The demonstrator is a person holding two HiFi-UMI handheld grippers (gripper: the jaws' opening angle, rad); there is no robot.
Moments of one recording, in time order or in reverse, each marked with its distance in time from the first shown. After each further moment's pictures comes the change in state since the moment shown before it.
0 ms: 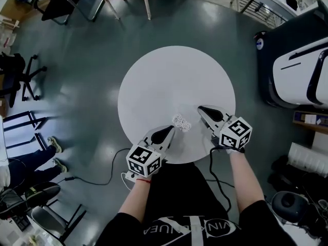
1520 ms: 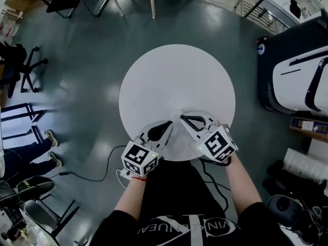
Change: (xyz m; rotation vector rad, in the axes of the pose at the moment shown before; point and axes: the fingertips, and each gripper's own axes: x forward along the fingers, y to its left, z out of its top) left arm -0.019 -0.010 0.030 0.100 -0.085 0.011; right arm 0.028 0.088 -0.007 -0.573 0.254 0.092
